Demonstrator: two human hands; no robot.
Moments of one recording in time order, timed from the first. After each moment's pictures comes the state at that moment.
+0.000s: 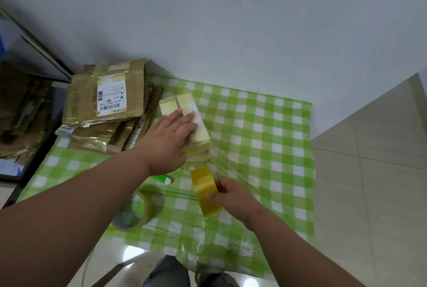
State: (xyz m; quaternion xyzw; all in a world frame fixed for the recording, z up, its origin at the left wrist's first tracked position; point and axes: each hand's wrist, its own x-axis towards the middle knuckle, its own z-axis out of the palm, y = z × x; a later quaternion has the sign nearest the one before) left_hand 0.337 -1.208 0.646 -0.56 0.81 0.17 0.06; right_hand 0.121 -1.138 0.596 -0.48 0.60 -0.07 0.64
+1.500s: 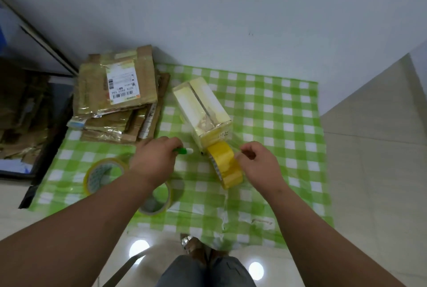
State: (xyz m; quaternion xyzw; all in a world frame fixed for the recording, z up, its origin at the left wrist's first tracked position) left_hand 0.386 -1.147 0.605 -0.68 0.72 0.18 0.00; right_hand 0.140 -1.130 0.615 -0.51 0.70 -0.24 0.43
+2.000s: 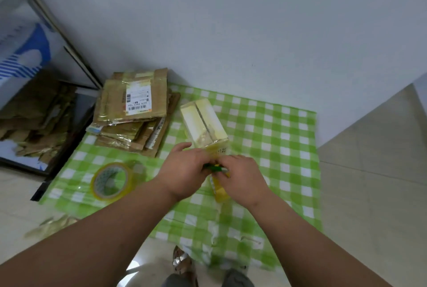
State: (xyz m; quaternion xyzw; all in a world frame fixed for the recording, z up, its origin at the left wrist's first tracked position) left_hand 0.318 -1.131 0.656 -0.58 0.79 0.17 -0.12; right_hand 0.149 -1.140 0.646 -0.80 0.53 -0.09 0.27
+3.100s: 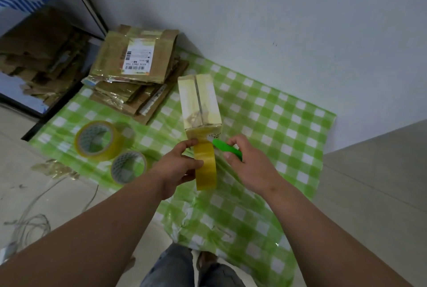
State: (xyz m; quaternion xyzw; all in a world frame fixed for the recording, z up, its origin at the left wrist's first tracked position) left_hand 0.272 -1.116 0.606 -0.67 0.13 0.64 -0.34; right_hand 0.086 -1.179 0.631 -0.75 0.50 -0.04 0.44
